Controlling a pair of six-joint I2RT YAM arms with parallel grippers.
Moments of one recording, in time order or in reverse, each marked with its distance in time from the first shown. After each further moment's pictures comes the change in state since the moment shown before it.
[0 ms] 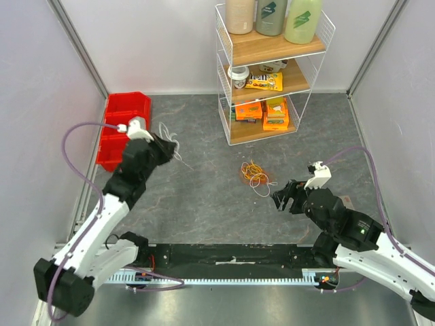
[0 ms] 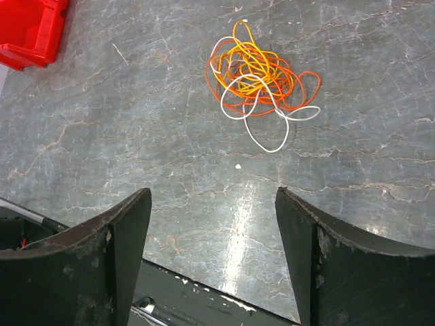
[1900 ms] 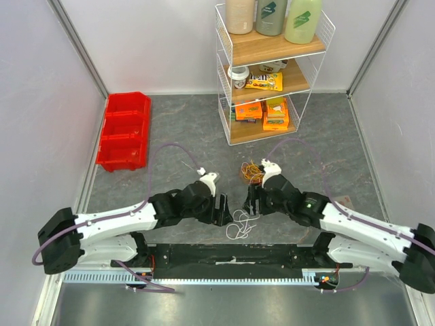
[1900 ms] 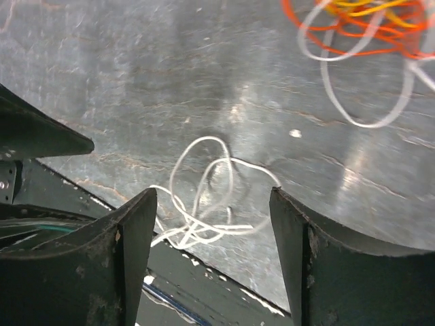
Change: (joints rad) left arm -0.624 0.216 -0.122 -0.069 0.172 -0.157; right arm 0.002 0.586 -0.004 0.326 -0.332 -0.063
